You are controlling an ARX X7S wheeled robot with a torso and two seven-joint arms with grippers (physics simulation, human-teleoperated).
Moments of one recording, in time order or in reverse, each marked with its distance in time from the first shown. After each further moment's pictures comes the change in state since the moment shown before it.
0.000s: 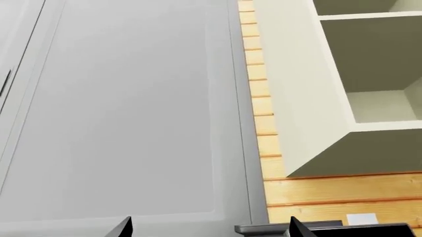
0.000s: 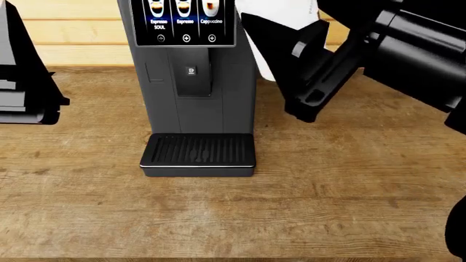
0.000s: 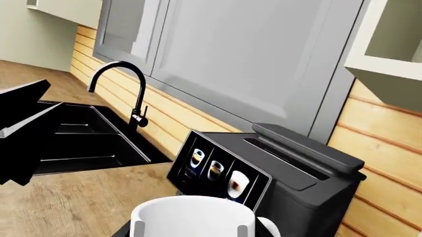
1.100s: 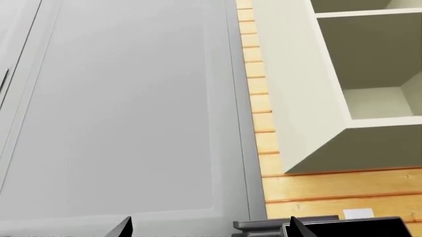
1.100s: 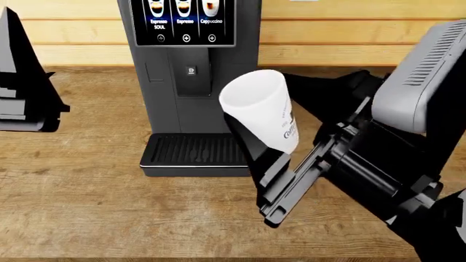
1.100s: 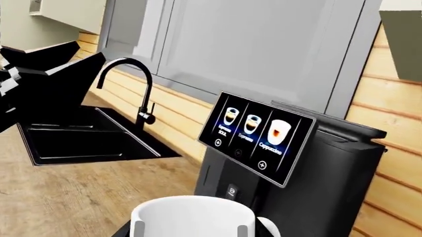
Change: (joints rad) left arm 0.032 -0.025 -0.011 0.027 -0.030 -0.001 -0.023; right arm -0.472 0.021 0.059 -0.400 -0.034 -0.208 0.034
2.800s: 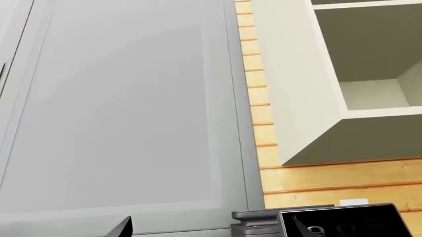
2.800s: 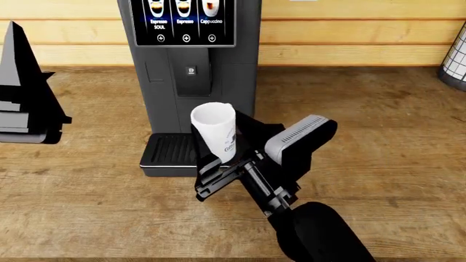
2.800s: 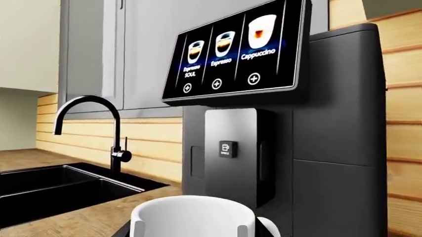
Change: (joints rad) left arm 0.066 -0.030 -0.012 0.013 -0.025 0.031 -0.016; right arm -0.512 -0.349 -0.511 0.493 -1.080 -0.989 -0.394
